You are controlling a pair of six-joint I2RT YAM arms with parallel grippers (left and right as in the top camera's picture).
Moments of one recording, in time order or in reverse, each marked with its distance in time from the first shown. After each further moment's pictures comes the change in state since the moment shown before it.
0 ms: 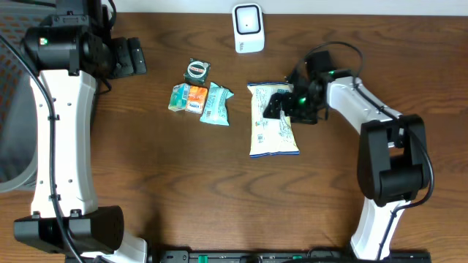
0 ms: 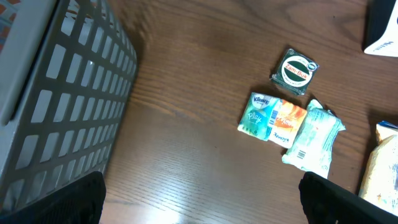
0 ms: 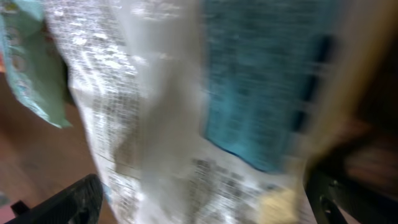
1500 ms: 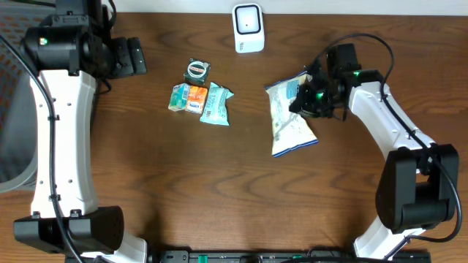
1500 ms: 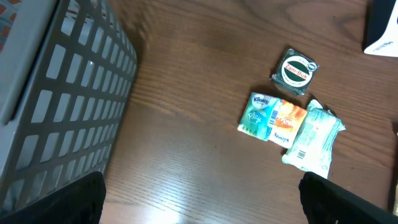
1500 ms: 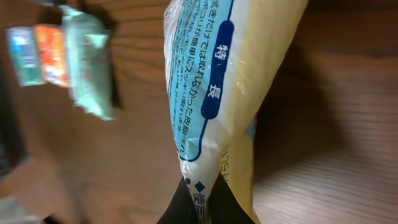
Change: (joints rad) left arm 0.000 0.000 0.000 0.000 0.000 0.000; right arm -0.071 -0.215 -0.058 -0.047 0.039 0.070
